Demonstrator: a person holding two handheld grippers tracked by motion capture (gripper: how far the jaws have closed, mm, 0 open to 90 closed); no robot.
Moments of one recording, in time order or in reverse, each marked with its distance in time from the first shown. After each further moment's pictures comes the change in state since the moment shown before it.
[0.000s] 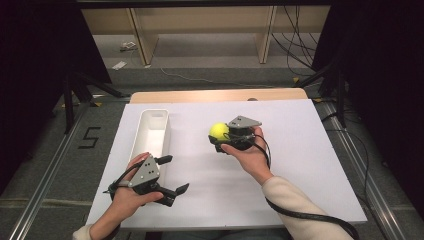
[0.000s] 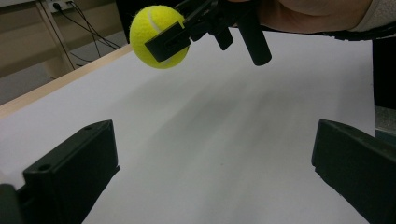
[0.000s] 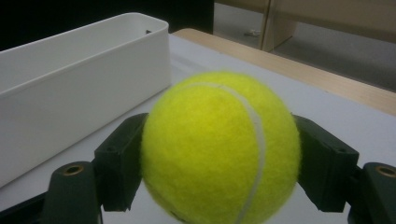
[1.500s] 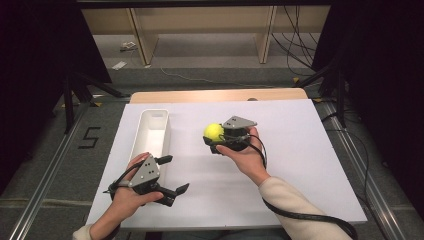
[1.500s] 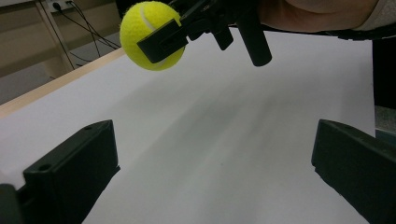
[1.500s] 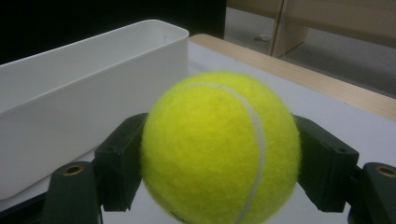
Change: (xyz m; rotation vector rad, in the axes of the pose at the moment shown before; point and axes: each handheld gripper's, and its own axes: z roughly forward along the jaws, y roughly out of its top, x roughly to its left) left arm 0.000 0.000 0.000 0.001 0.000 0.000; right arm 0.013 0.007 0.003 -0.011 0.036 -0.024
